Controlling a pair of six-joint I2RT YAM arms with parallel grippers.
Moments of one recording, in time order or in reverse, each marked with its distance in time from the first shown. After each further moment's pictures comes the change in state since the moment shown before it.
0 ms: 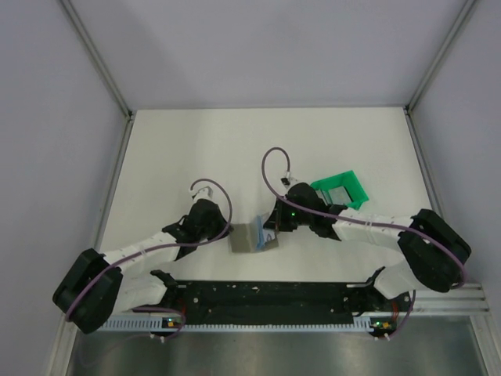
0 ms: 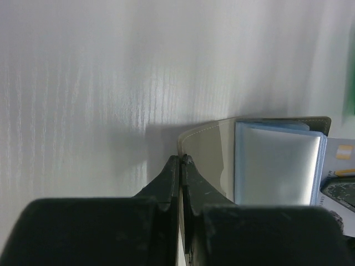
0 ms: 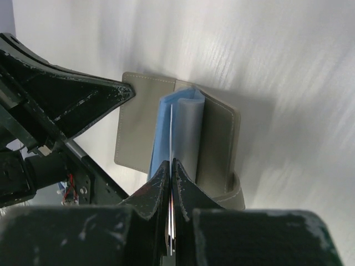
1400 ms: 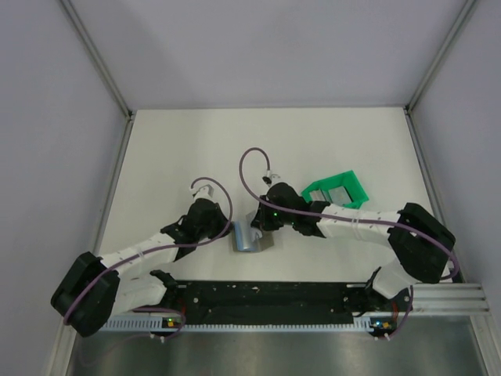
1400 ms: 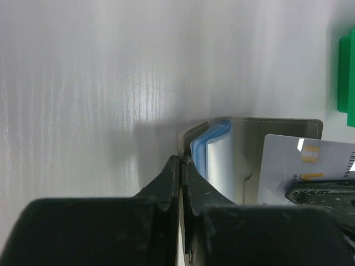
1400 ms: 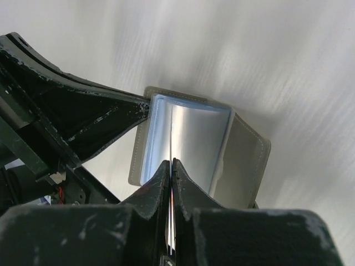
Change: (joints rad) left arm 0.000 -0.027 0.000 0.019 0.023 0.019; right arm 0.132 0.102 0.182 -0.108 0.145 -0.047
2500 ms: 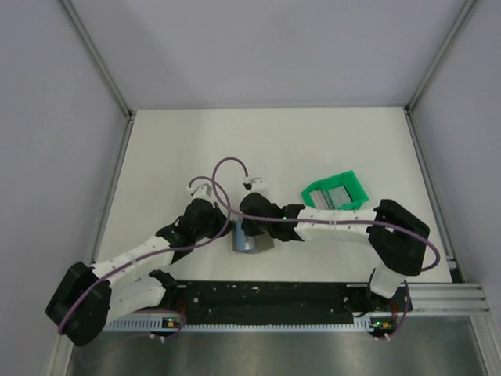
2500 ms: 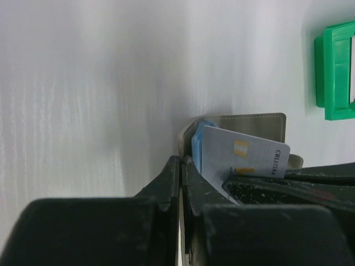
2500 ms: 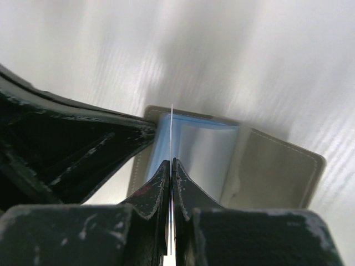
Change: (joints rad) left arm 0.000 -0.073 0.000 -0.031 0.016 -0.001; right arm 0.163 0.156 0.185 -0.106 0.270 0.011
